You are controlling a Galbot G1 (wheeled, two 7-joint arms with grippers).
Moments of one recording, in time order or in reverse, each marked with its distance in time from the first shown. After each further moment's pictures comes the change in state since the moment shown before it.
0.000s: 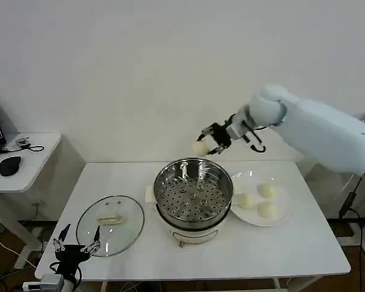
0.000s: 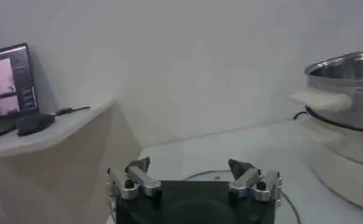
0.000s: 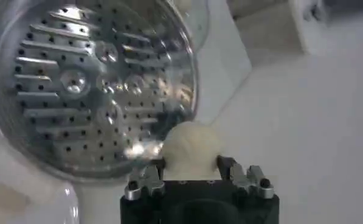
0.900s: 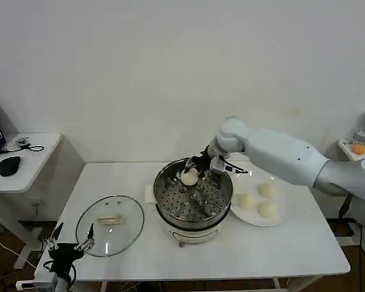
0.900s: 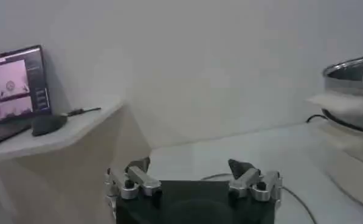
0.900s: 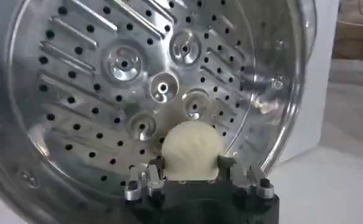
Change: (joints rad) left arm -0.013 0.000 -0.035 0.010 -0.018 -0.002 0.000; right arm -0.166 0.190 0.009 -0.196 -0.467 0.298 0.158
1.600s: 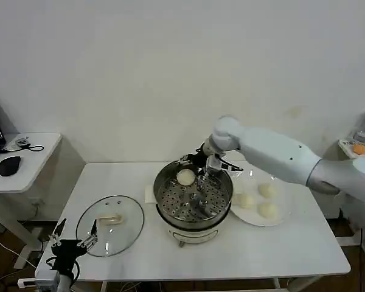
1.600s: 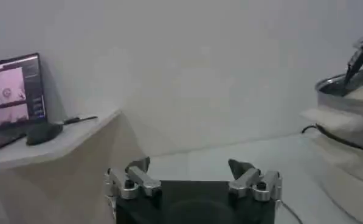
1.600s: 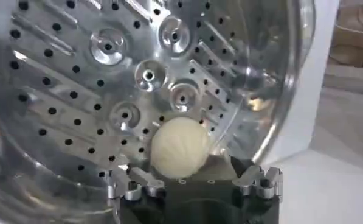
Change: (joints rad) left arm -0.008 -0.005 0.017 -0.029 0.000 0.003 -0.002; right arm 0.092 -0.047 -0.045 0.082 0.119 -0.082 -0.035
